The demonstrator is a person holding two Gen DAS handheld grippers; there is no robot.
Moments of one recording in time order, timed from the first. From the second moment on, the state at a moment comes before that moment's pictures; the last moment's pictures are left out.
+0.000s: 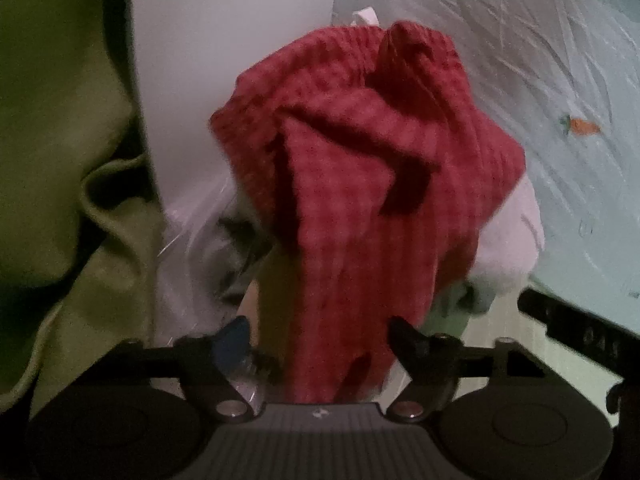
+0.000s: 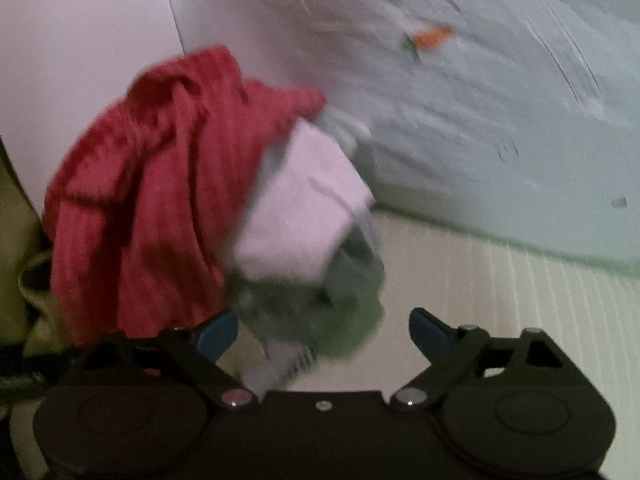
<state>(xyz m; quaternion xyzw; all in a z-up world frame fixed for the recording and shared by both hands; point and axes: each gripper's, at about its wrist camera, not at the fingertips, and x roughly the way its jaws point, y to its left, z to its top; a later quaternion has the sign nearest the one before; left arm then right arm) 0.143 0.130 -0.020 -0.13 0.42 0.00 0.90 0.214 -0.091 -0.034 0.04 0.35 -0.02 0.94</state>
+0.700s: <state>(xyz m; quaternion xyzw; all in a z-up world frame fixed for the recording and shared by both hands) 0.179 0.137 -0.008 -0.15 0.38 -0.03 0.91 0.280 -0.046 -0.022 0.05 0.26 0.04 0.96</state>
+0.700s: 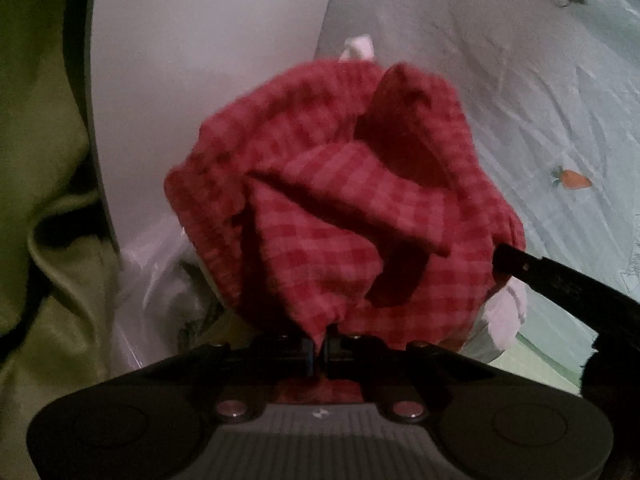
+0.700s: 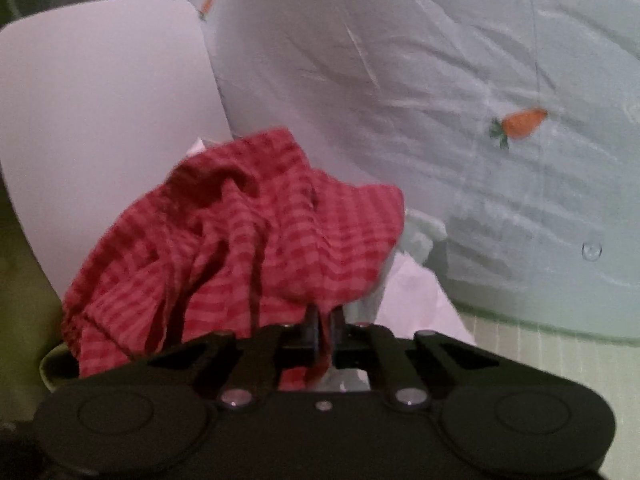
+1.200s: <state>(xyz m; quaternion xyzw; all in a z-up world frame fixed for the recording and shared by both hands) 0.104 0.005 0.015 -0.08 0.35 -0.10 0.93 0.171 -0.179 -0.016 0.08 0.22 -0.05 0.97</state>
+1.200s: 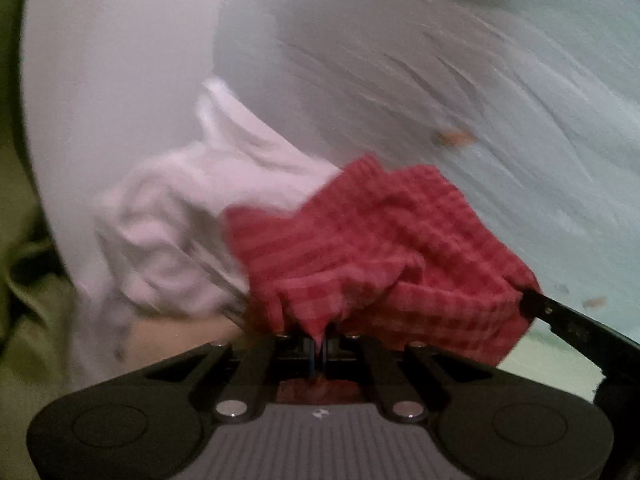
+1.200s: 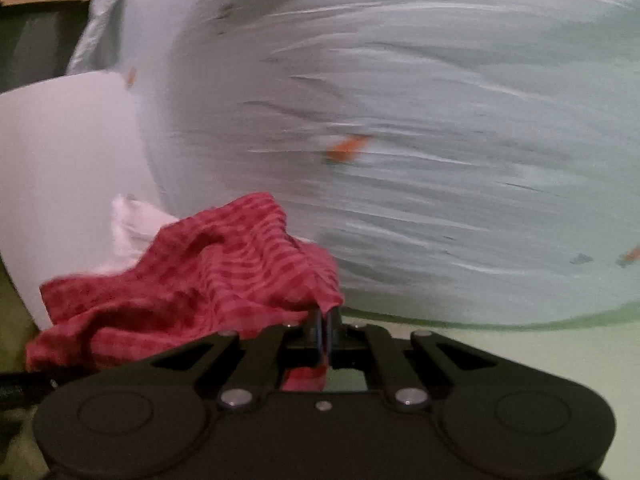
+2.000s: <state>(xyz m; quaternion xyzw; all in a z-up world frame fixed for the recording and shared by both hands) -0.046 -0.191 -0.096 -0.08 0.51 -0.10 0.85 -0.062 -0.465 -0.162 0.14 0.42 -0.17 0.88</state>
